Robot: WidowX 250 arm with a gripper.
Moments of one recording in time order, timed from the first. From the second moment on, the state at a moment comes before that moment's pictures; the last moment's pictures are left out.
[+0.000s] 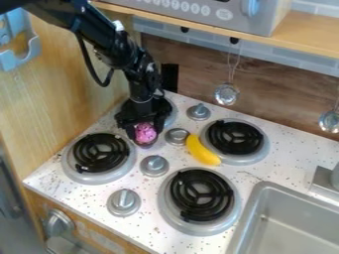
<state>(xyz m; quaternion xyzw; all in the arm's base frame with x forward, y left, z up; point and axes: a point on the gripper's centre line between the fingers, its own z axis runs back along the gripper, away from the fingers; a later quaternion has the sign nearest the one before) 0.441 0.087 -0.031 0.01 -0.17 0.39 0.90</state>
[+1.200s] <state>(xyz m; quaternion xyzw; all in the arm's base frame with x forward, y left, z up) 0.360 0.053 0.082 -0.02 -0.13 0.22 0.97</state>
